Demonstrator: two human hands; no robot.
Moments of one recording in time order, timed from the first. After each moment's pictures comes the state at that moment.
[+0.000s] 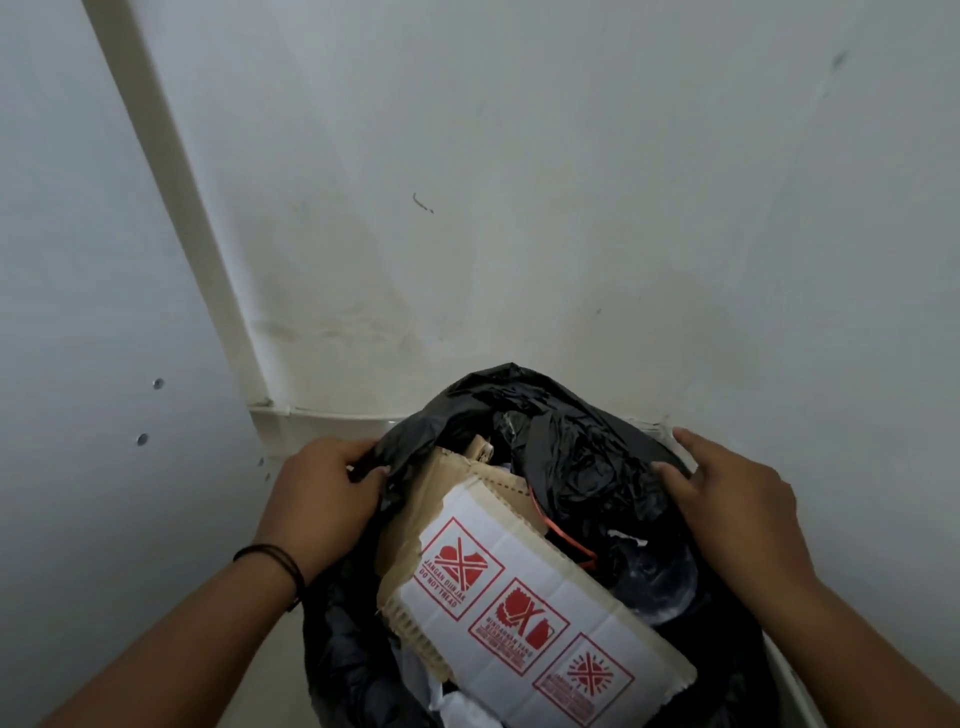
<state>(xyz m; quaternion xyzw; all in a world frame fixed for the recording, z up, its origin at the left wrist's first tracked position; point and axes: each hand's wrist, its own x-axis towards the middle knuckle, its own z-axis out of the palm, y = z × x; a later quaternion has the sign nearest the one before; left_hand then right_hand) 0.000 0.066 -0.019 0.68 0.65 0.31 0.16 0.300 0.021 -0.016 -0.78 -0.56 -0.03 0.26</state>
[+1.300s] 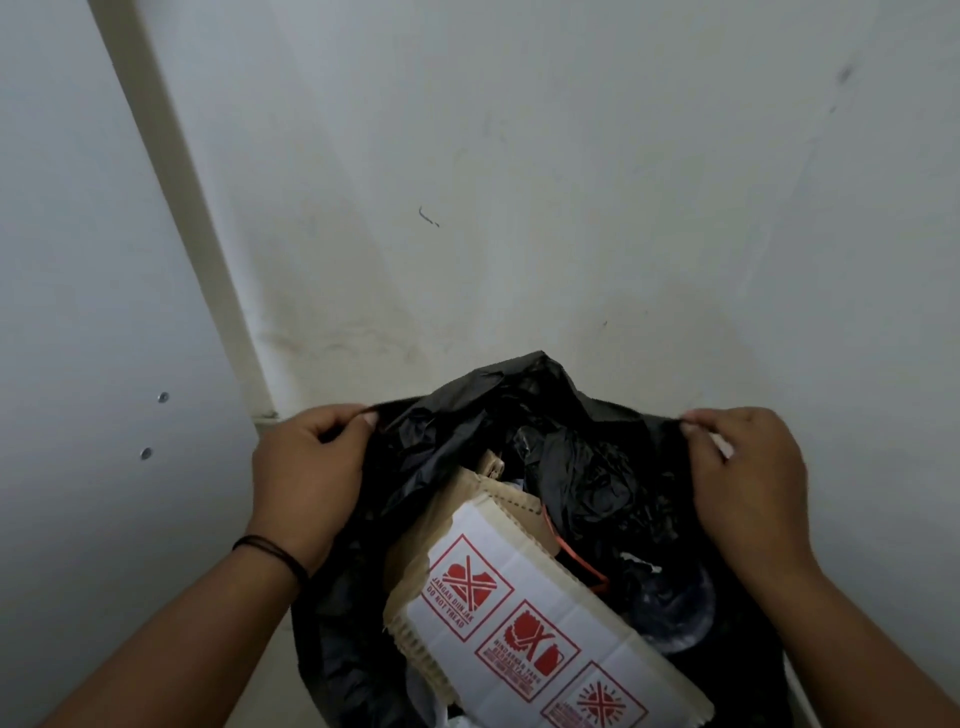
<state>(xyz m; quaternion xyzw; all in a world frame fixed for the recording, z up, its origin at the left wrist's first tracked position) 0.007 0.076 0.003 0.49 0.61 0.56 0.26 0.298 0.042 -0.003 -0.73 -0.52 -0.06 0.44</state>
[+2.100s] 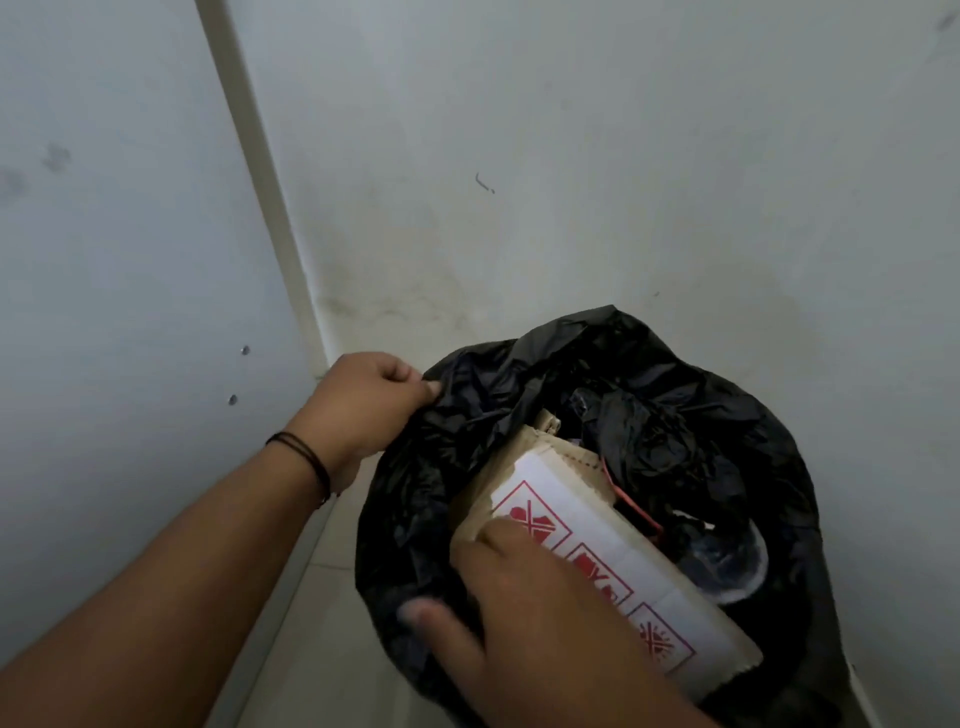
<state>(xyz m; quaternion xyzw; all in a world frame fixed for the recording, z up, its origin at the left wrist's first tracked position) -0.017 0.071 0.031 0.55 0.62 0.40 0.39 0.128 -0.051 0.009 -0.51 -0.84 0.15 0.15</state>
